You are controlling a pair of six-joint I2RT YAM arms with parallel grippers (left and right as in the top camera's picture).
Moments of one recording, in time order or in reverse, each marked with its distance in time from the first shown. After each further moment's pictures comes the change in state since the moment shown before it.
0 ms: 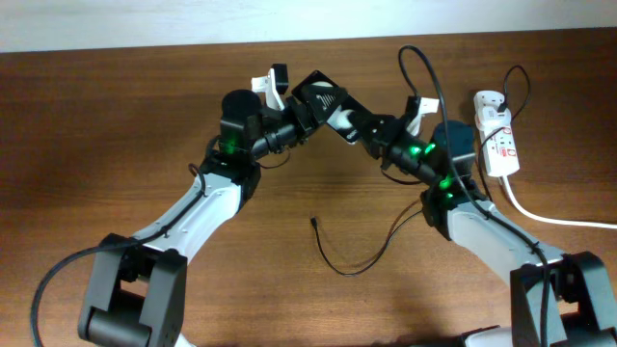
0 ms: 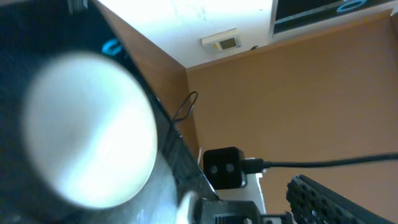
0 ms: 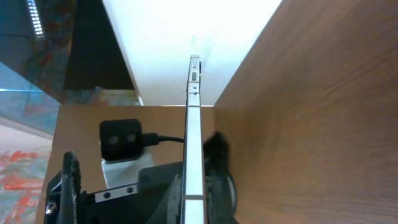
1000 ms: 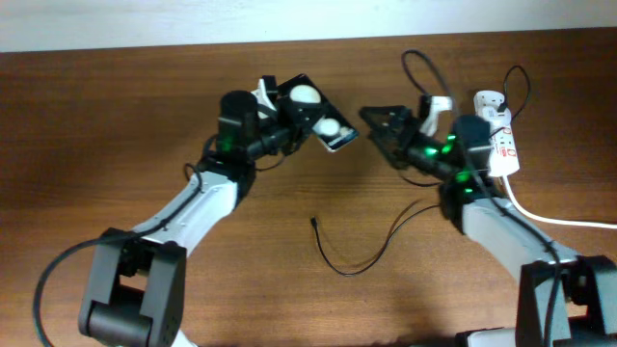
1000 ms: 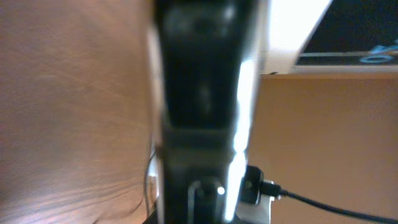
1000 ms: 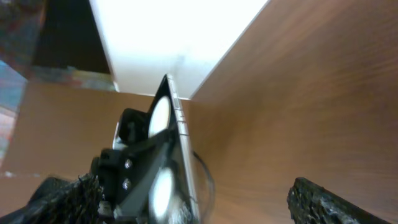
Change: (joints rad) left arm 0.038 0.023 -0.006 -0.100 -0.026 -0.170; right arm -0.142 -0.004 0.010 -0.158 -0.159 -0.261
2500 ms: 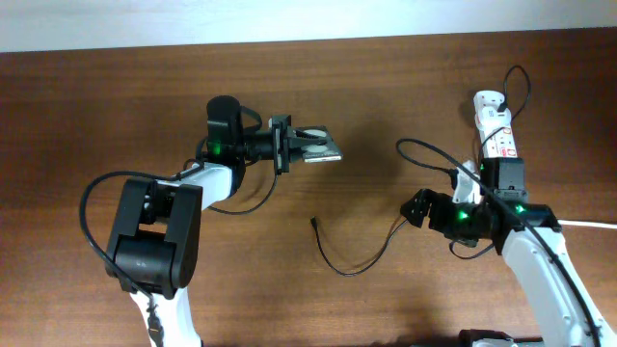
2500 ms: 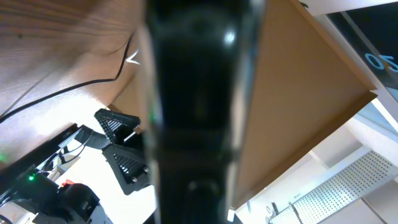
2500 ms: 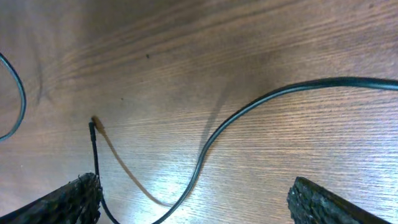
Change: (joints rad) left arm 0.114 0.297 0.029 0.283 0.700 -0.681; right arm -0.166 -0.293 0.000 -1.275 0.309 -0.874
